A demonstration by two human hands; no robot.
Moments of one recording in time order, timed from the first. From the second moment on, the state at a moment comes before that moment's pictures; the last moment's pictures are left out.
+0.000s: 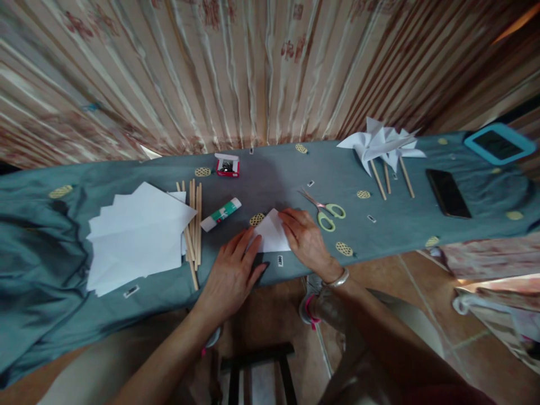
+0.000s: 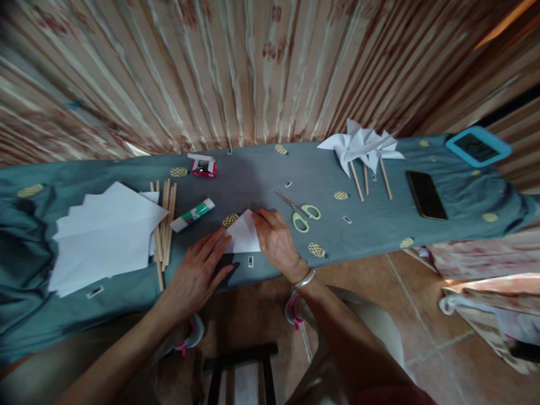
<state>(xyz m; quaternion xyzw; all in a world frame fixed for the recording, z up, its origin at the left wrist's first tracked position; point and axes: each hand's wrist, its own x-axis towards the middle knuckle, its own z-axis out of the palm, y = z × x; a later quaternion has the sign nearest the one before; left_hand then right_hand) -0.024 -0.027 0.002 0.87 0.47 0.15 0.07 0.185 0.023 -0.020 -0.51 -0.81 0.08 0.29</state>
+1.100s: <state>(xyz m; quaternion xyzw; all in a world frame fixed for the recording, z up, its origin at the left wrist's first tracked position) -0.003 -0.053 -0.004 0.91 0.40 0.11 0.08 0.180 0.023 -0.024 -0.51 -0.81 0.07 0.28</state>
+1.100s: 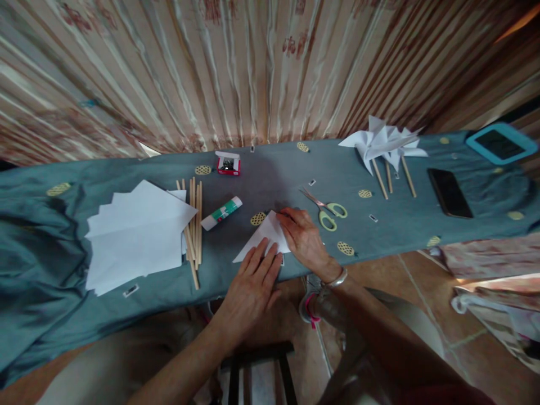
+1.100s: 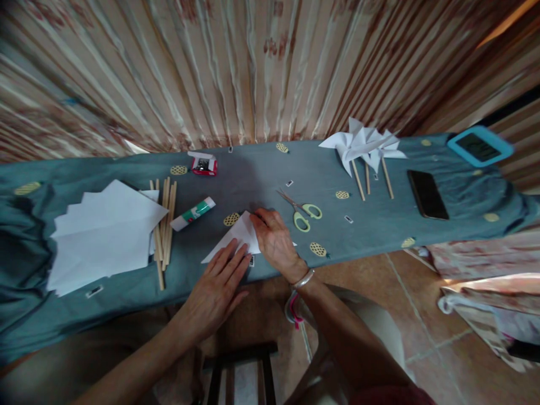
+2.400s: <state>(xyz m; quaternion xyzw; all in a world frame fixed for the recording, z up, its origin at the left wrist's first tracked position) 0.000 -0.056 -0.016 0.91 0.40 0.07 0.02 0.245 -0.020 -0.005 -0.58 -0.79 0.06 0.19</state>
